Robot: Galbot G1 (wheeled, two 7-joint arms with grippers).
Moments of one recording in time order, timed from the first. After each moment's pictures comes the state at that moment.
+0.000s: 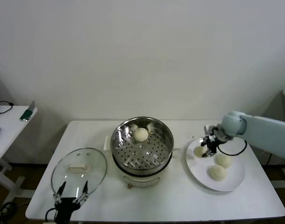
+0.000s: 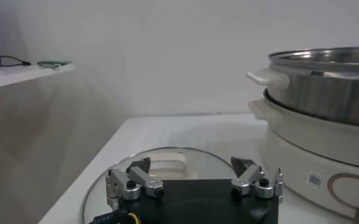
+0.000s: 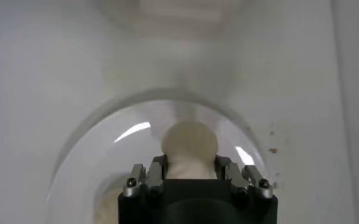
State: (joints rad) left arm 1.79 -1.44 -0.67 -2.02 -0.15 0.02 0.00; right arm 0.71 0.75 -1.63 1.34 0.58 -0.31 -0.86
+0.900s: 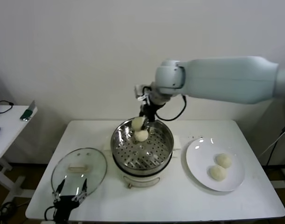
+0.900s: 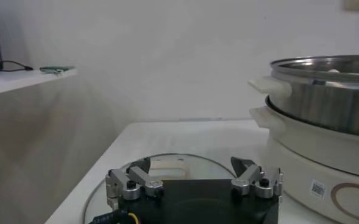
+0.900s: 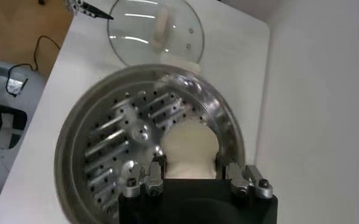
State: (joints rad) left arm 1.79 -1.43 -0.68 -2.02 -0.17 0.01 0.00; right arm 0.88 1.27 -1.61 1.44 0.96 -0.51 -0.69
